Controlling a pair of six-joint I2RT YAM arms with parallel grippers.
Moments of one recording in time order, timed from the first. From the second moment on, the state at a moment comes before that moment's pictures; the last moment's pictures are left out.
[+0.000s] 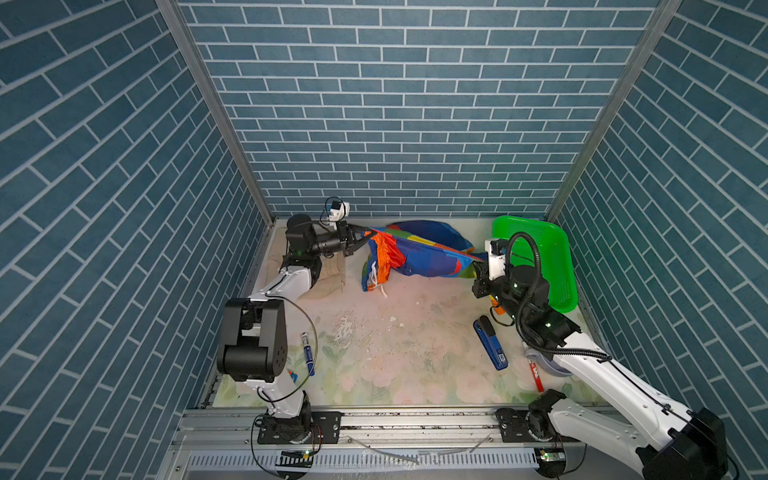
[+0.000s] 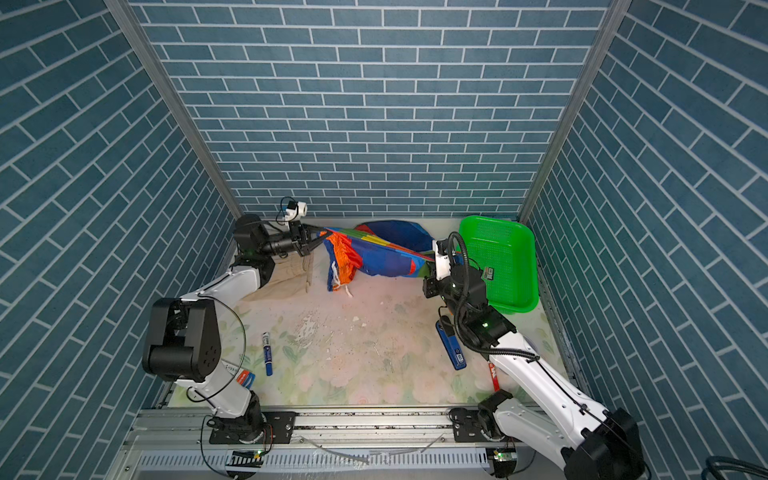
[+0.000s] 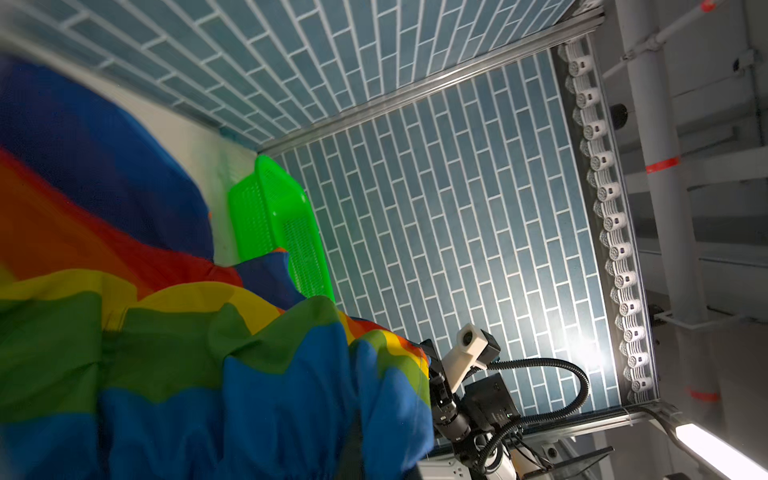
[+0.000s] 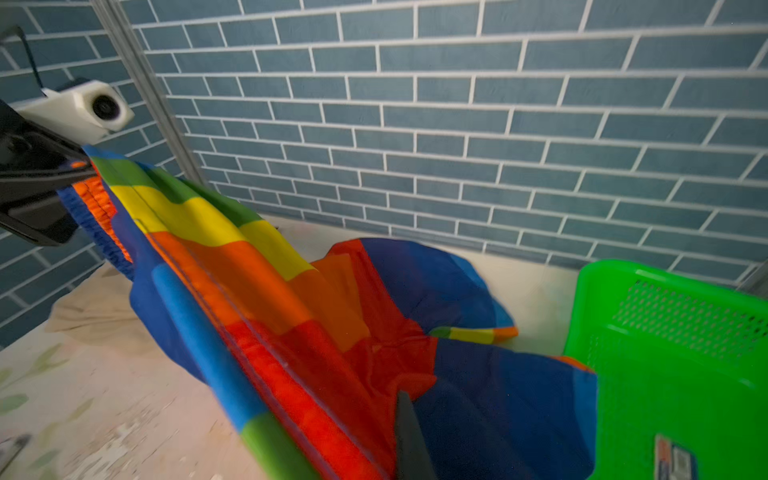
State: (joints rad) left arm -0.05 1.65 0.99 0.70 1.22 -1.33; right arm 0.61 0.93 0.70 -0.02 0.15 0.14
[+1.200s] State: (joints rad) left arm 0.10 1.07 0.59 -0.63 0.44 -0.63; right arm 0.71 0.50 0.54 -0.45 0.31 0.39
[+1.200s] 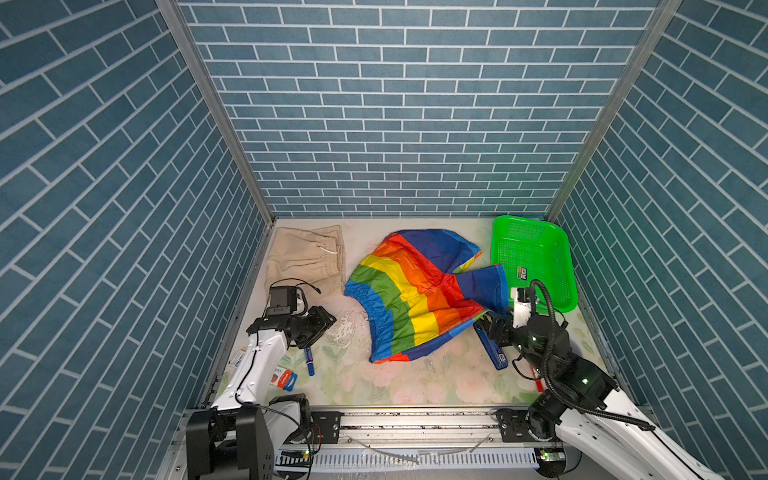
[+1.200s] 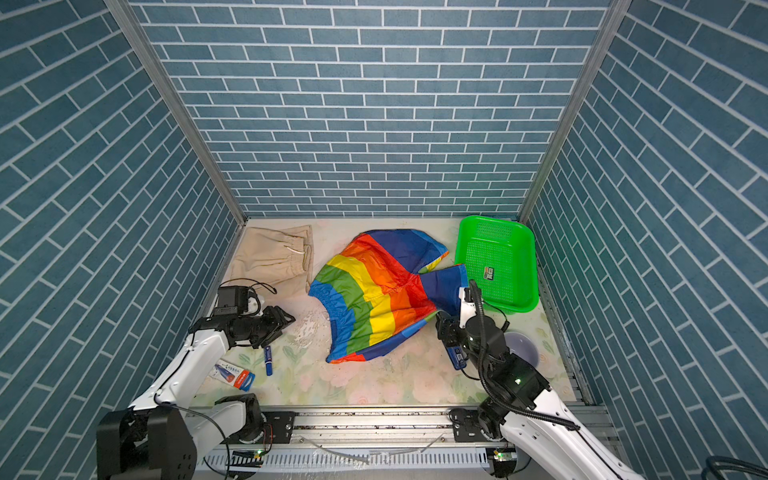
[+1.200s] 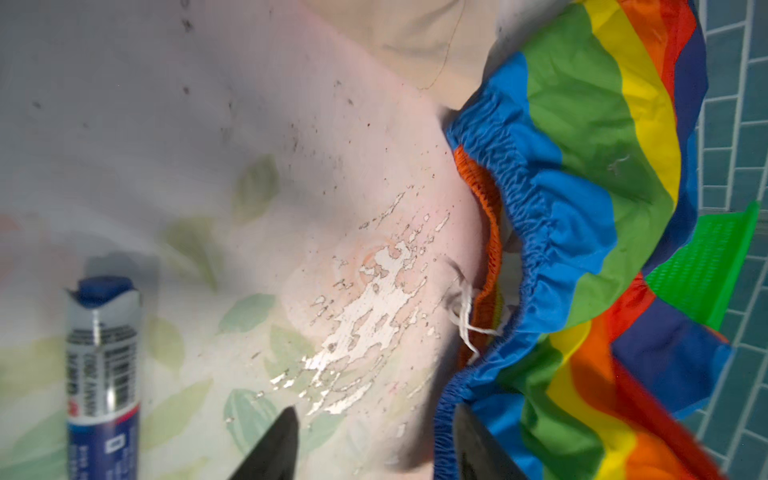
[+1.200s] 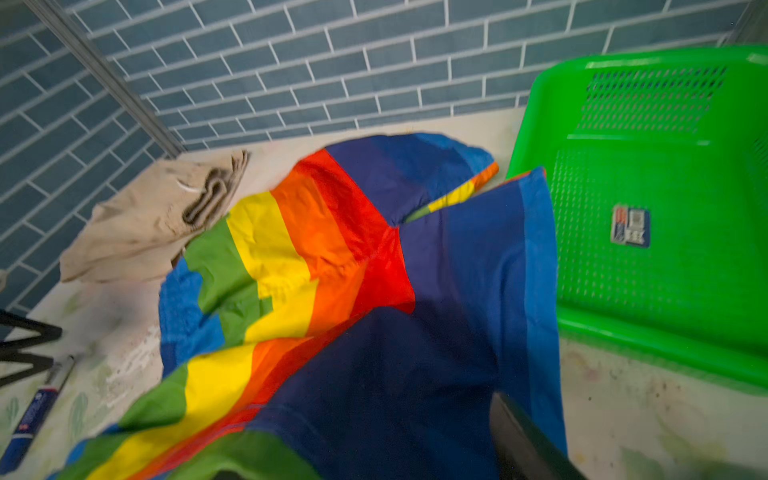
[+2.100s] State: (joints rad) left arm -0.15 1.54 0.81 -0.35 0.29 -0.69; right arm 0.81 1.00 0.73 -0.43 0.14 0.36
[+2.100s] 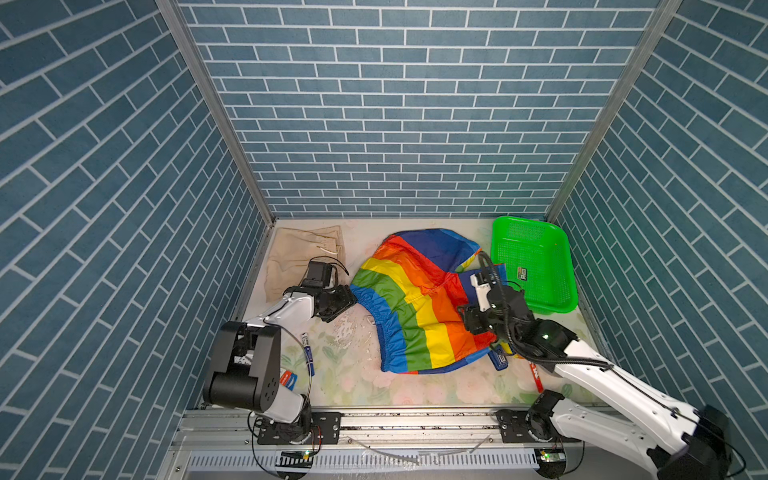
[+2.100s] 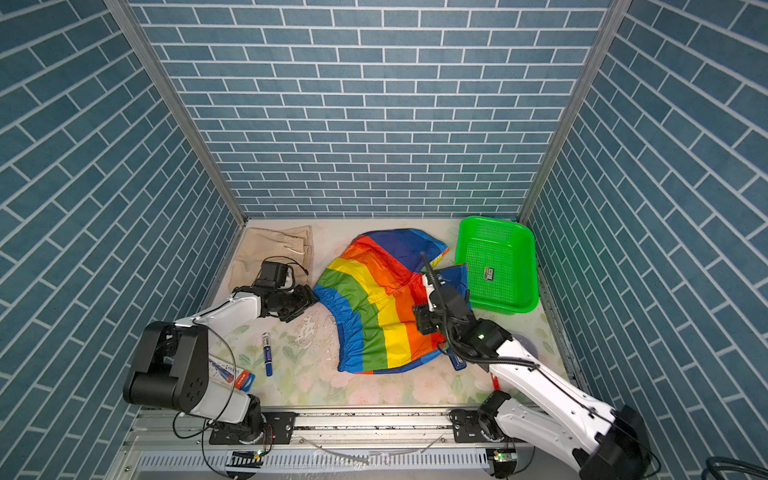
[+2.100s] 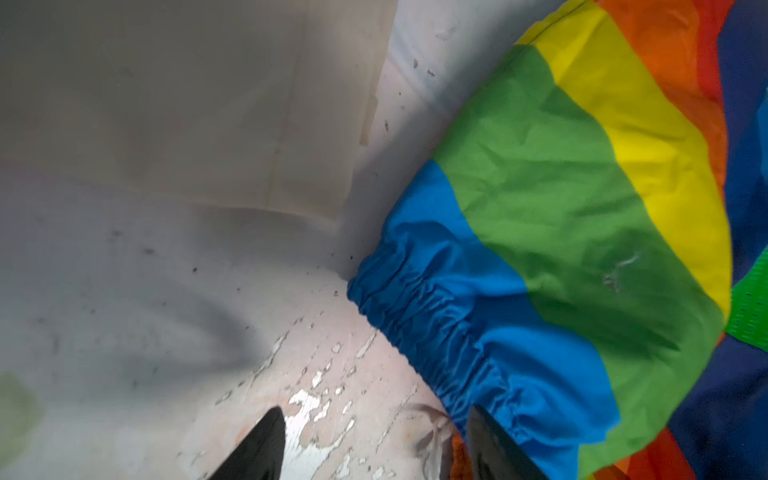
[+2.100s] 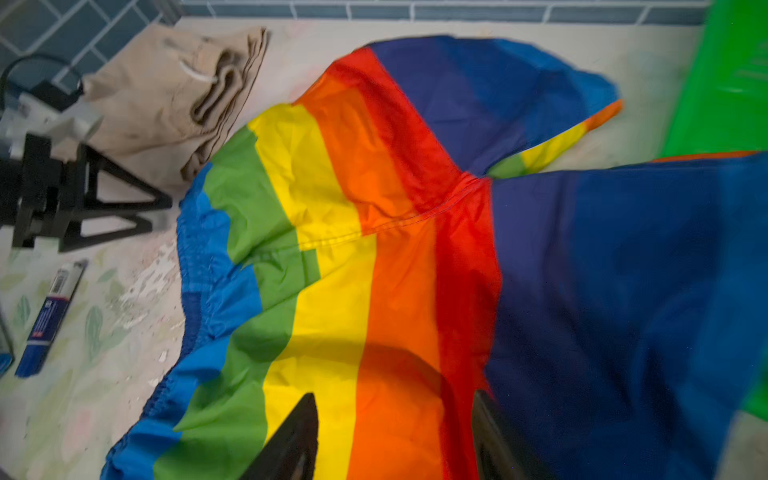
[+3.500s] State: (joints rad) left arm -0.11 2.14 1.80 -0.63 0.08 -0.58; right arm 0.72 1.12 0.72 -0.29 0.14 0.41
